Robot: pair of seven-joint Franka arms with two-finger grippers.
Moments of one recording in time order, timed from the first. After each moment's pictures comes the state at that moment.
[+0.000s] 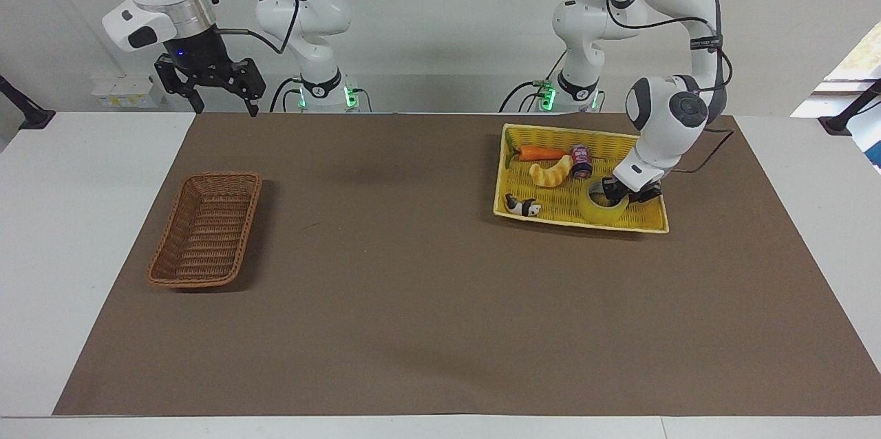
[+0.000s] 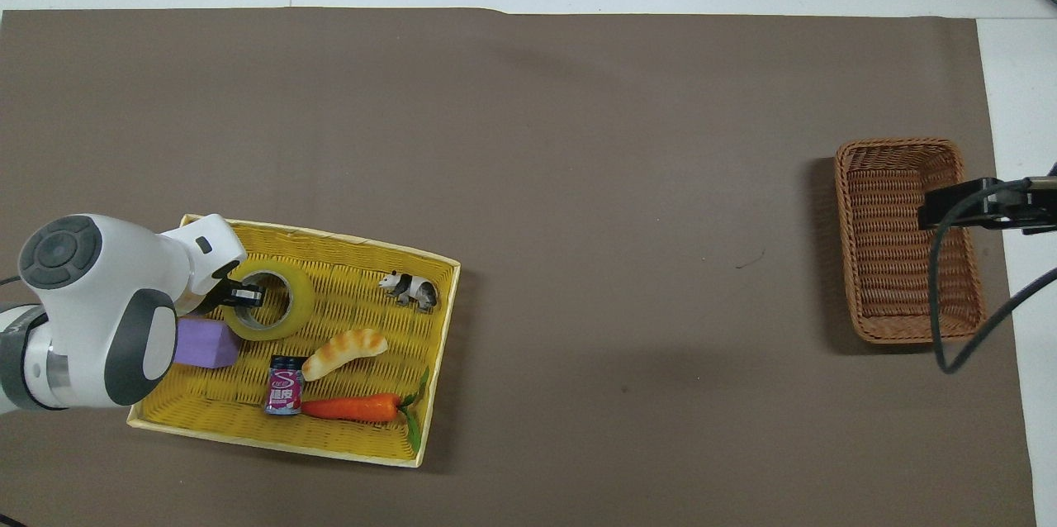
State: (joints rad) left arm -0.04 0.03 -0.04 -2.35 0.00 2.31 0.13; right arm 0.02 -0.06 -0.01 -1.58 -0.03 1.53 0.08
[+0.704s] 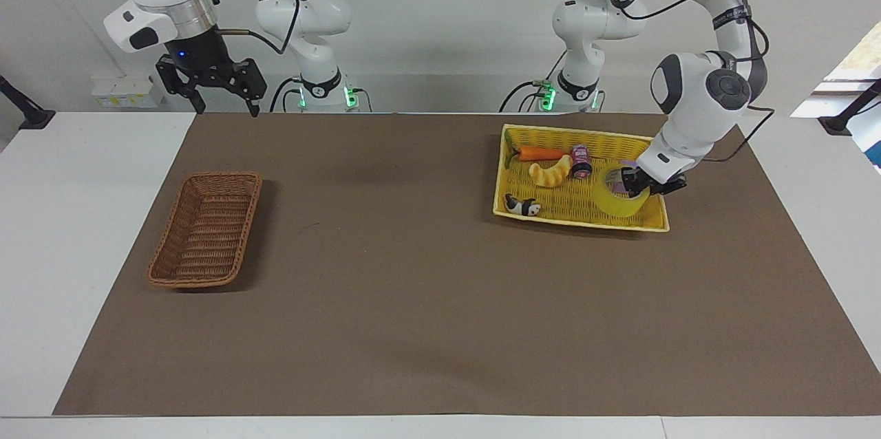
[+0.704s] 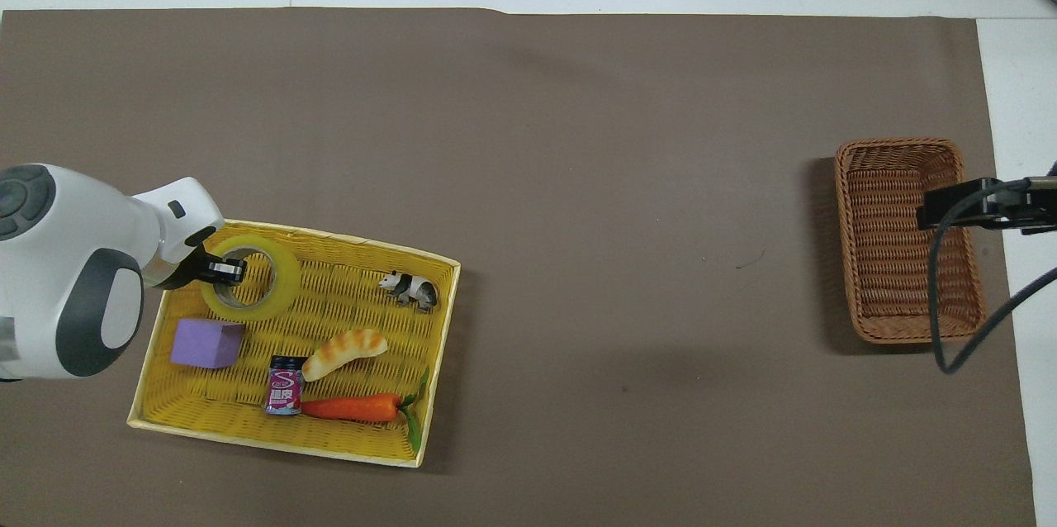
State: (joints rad) left arm -0.03 0.01 -0.03 -2.06 0.00 2.00 0.12; right arm 0.02 -0.06 0.00 -1.58 0.03 1.53 0.08
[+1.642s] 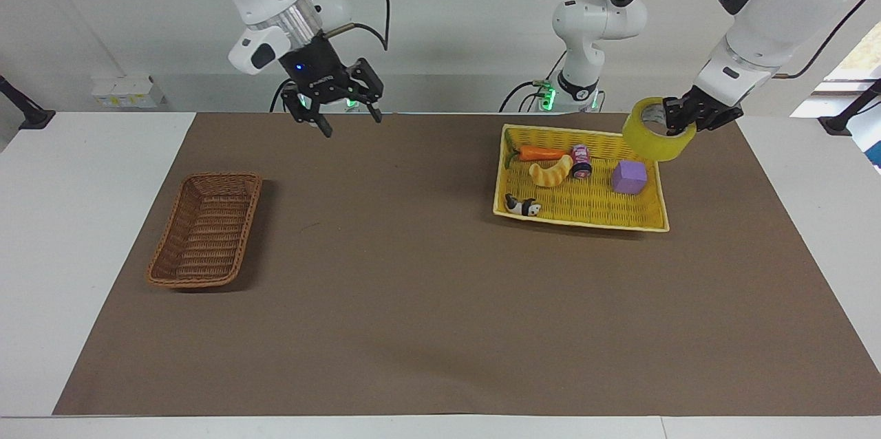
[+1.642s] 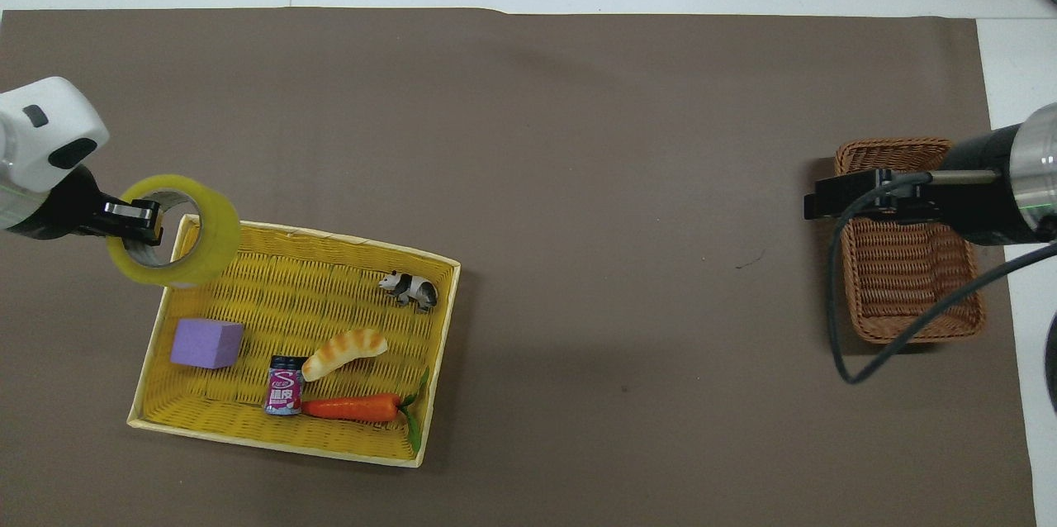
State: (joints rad) left arm -0.03 -0.04 -0.03 -1.66 -0.02 1.51 0.04; right arm 0.20 0.03 0.07 -1.61 0.37 1.88 0.24
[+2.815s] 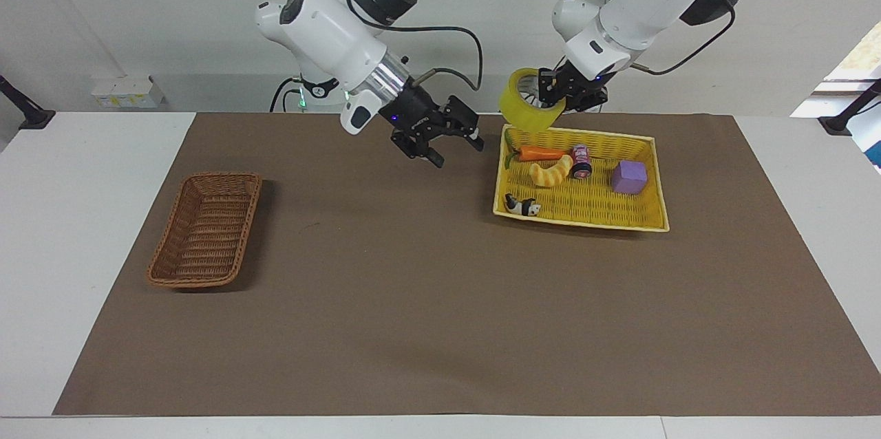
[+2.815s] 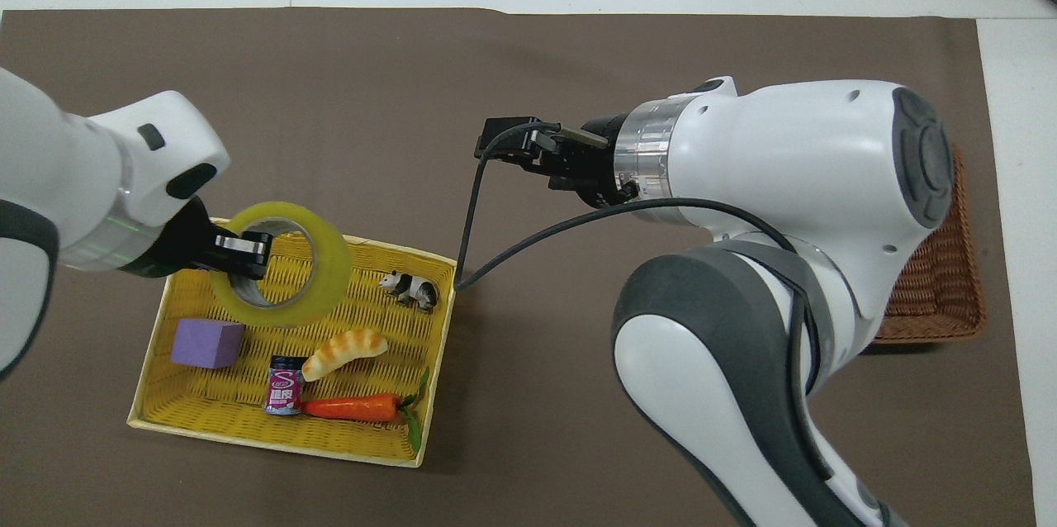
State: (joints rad) left arm -0.30 -0.05 -0.07 -1.67 -0.37 1.56 -0.20; right arm 0.33 0.09 0.06 -1.73 0.77 2.16 0.29
